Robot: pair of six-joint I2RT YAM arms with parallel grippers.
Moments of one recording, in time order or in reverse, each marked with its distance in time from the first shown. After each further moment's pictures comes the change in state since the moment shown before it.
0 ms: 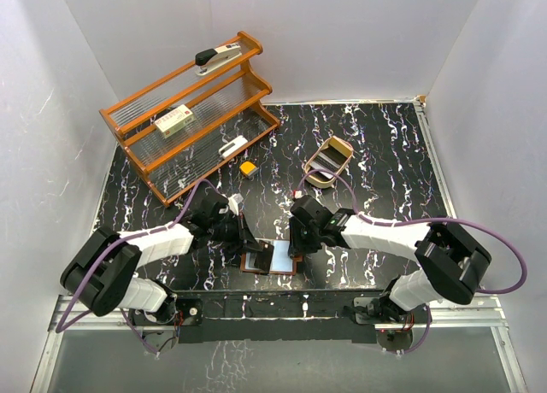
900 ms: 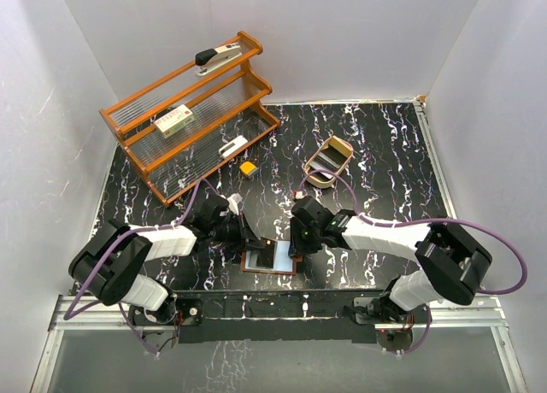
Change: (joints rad) left arm -0.002 0.073 -0.044 0.176 -0.048 -0.057; right arm 0.000 -0.005 -0.019 0.023 0.001 0.001
